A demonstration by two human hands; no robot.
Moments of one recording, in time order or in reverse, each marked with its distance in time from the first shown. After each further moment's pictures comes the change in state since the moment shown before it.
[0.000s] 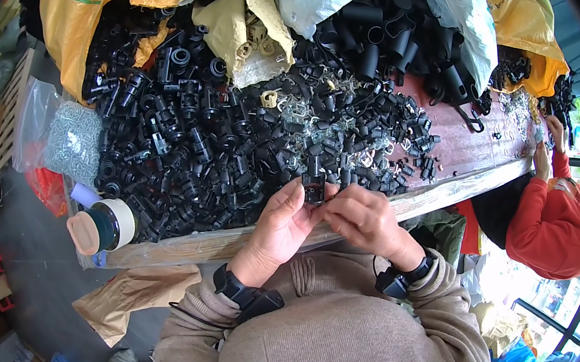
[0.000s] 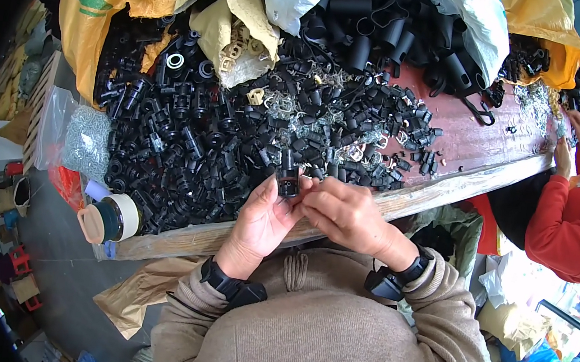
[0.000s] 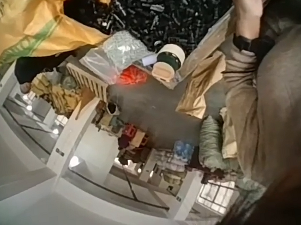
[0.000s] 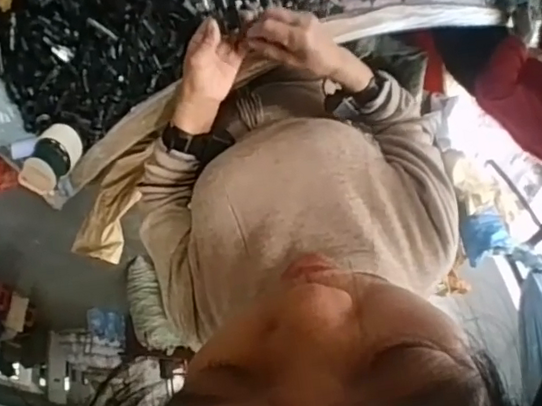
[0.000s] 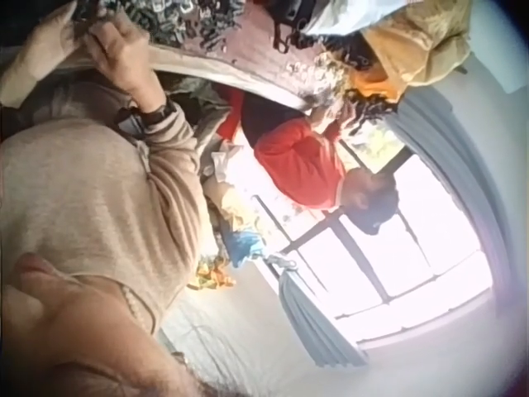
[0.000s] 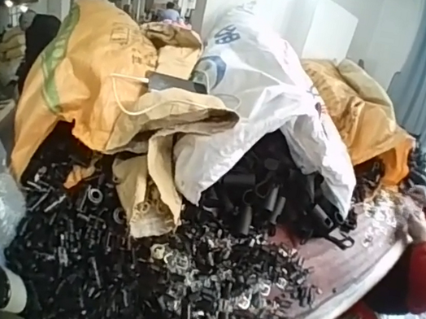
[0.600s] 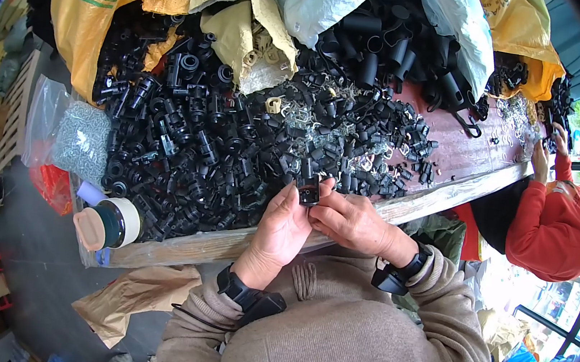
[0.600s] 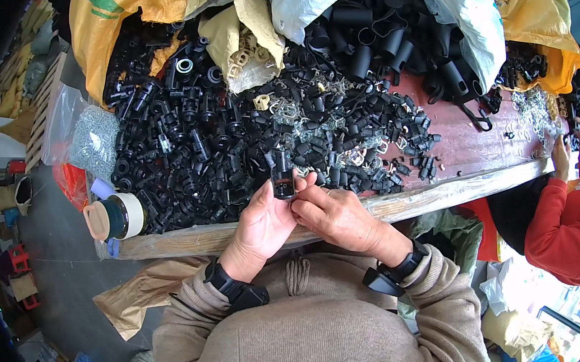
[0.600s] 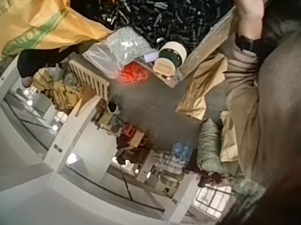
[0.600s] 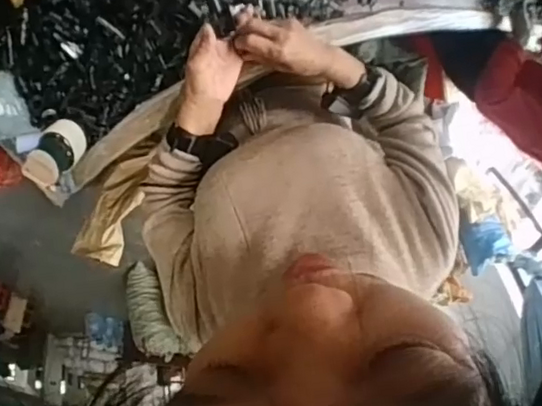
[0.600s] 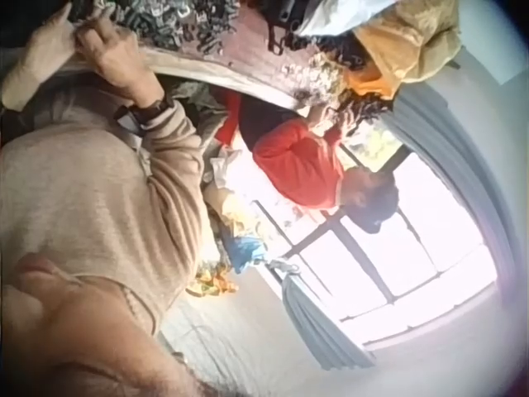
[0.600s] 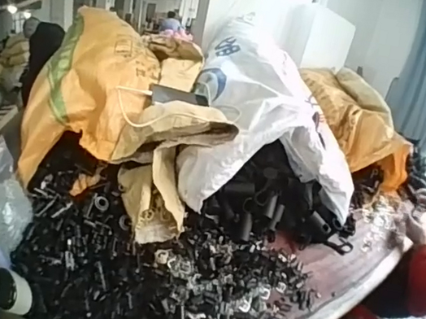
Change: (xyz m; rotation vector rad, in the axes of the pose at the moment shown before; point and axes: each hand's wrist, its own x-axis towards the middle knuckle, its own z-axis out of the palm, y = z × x) left_hand -0.003 -0.002 -0.001 0.035 -0.020 0.080; right_hand -0.002 0.012 0.018 -0.191 -0.159 -0.195
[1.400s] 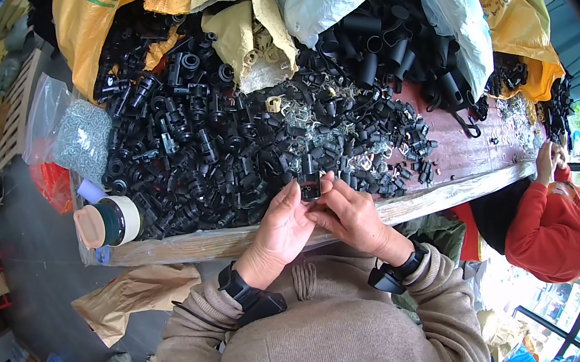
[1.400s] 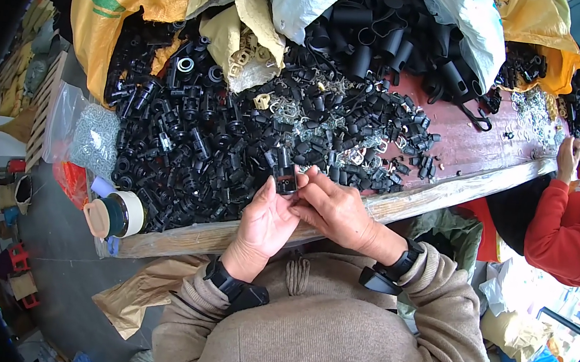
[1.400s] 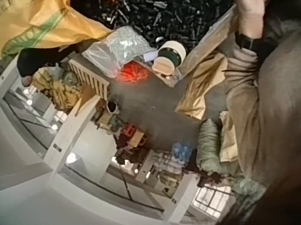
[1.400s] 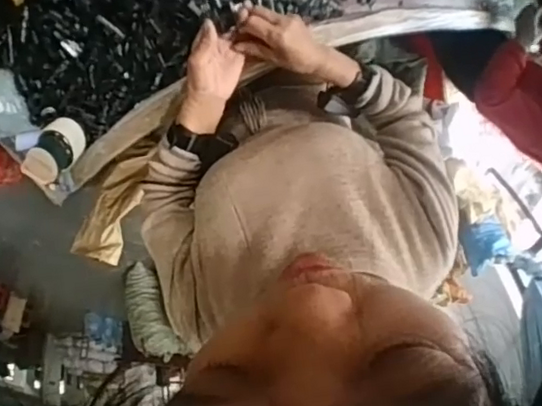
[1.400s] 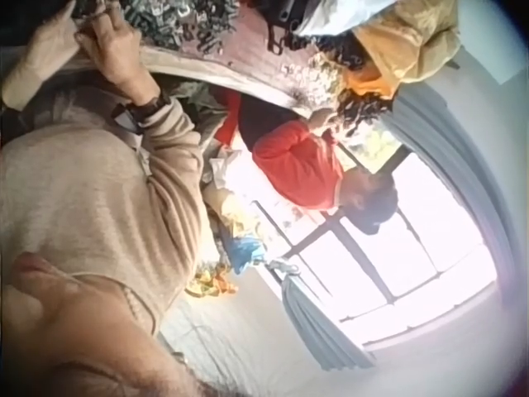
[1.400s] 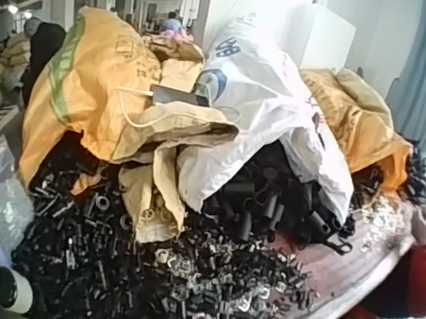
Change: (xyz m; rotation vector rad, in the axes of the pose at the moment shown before) left_hand 0.003 -0.003 0.003 -0.102 0.050 -0.022; right_hand 0.002 -0.003 0.005 0.089 0.171 0.214
